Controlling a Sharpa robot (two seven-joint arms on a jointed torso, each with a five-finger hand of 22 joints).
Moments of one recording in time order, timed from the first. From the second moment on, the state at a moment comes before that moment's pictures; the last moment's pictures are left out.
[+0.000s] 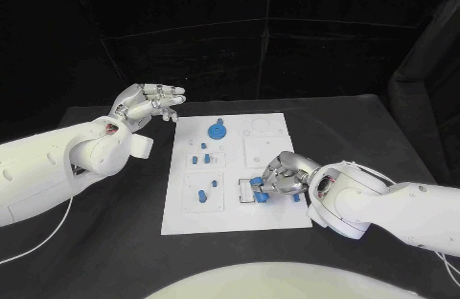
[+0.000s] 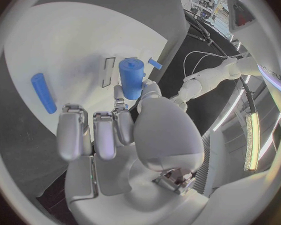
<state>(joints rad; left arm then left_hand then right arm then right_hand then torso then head) 1.21 -0.85 -0.08 1.40 -0.09 -0.16 0.44 1.32 -0.05 0.43 -0.17 0.05 1.00 0.20 0.12 0.07 1.07 0.12 0.24 0.07 1.19 0.03 1.05 0.49 0.17 1.16 0.12 0.65 0.64 0.99 -0.99 -0.05 1.93 -1.21 -0.43 -0.50 1.29 -0.02 -0.21 0.28 0.56 1.01 0.08 0.37 0.24 1.45 0.00 1.36 1.31 1.46 -0.07 1.49 1.31 0.07 1.46 0.04 1.42 1.30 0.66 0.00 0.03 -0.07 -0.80</state>
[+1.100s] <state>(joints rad) 1.21 -0.85 -0.08 1.40 -0.09 -0.16 0.44 1.32 -0.05 0.43 -0.17 0.05 1.00 0.20 0.12 0.07 1.07 0.12 0.24 0.07 1.19 0.03 1.05 0.49 0.17 1.16 0.12 0.65 0.64 0.99 -0.90 -0.05 1.88 -1.35 -0.42 -0.64 1.04 -0.17 -0.20 0.30 0.05 1.02 0.07 0.39 0.28 1.45 -0.01 1.31 1.31 1.47 -0.08 1.49 1.31 0.07 1.47 0.03 1.42 1.28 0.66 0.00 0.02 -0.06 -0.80</state>
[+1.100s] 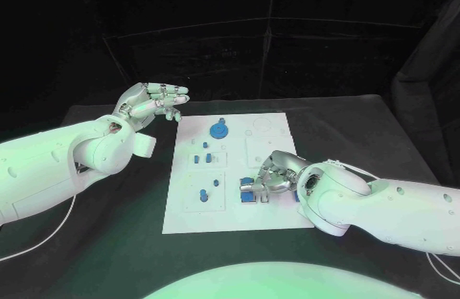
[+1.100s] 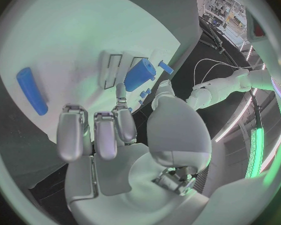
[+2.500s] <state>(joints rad) 1.21 -0.86 -0.08 1.40 -0.09 -0.15 0.43 1.32 -0.05 0.43 -0.17 0.05 1.00 0.20 0.13 0.07 1.06 0.12 0.24 0.07 1.18 0.03 1.05 0.49 0.17 1.16 0.12 0.65 0.64 0.99 -0.93 -0.05 1.89 -1.49 -0.39 -0.55 1.31 -0.07 -0.15 0.17 0.14 1.02 0.06 0.41 0.31 1.45 -0.01 1.31 1.31 1.47 -0.08 1.50 1.31 0.07 1.47 0.03 1.42 1.31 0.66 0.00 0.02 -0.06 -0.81</state>
